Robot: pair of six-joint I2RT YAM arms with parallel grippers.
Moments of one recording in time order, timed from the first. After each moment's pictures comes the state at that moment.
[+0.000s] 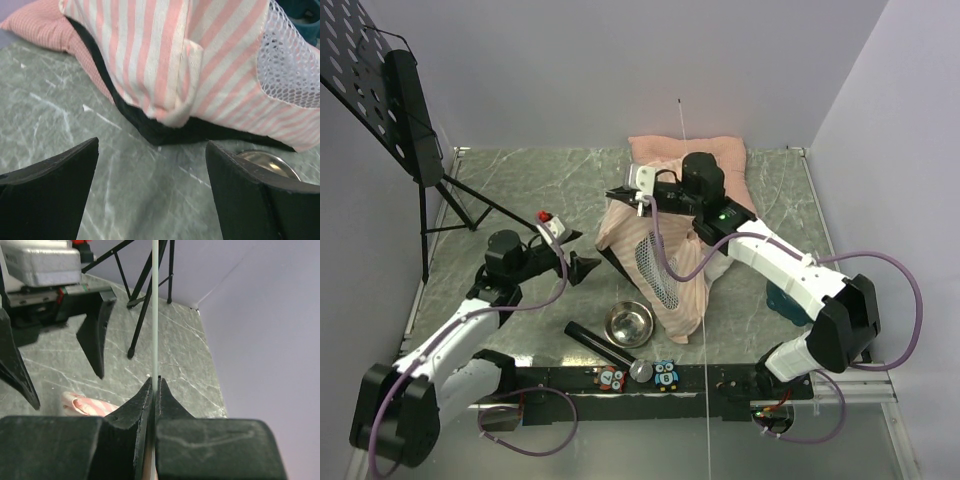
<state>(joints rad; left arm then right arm) -0.30 0.94 0.45 0.33 0.66 0.09 0.65 1.45 1.27 0.11 -0.69 -0.61</state>
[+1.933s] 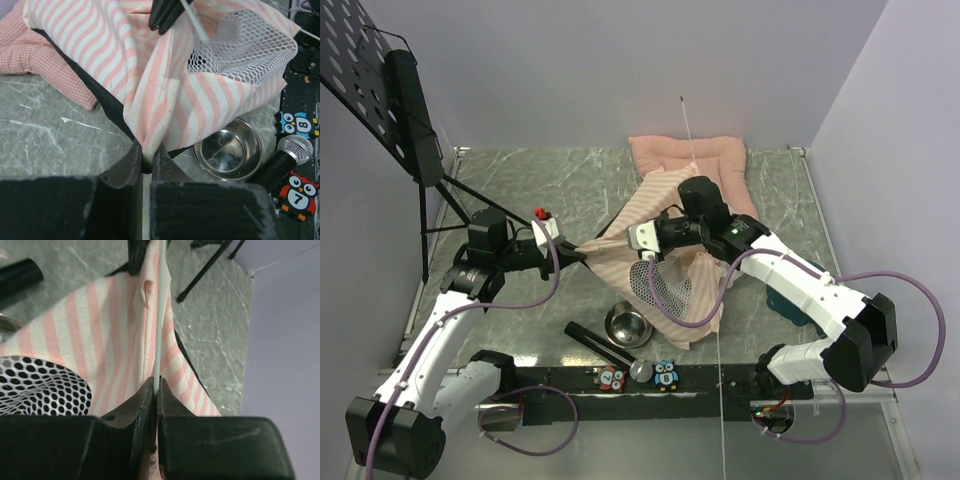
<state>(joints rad) -0.21 0.89 0.74 -0.26 0.96 0.43 0.68 1.33 1.17 -0.39 -0.68 -1.12</state>
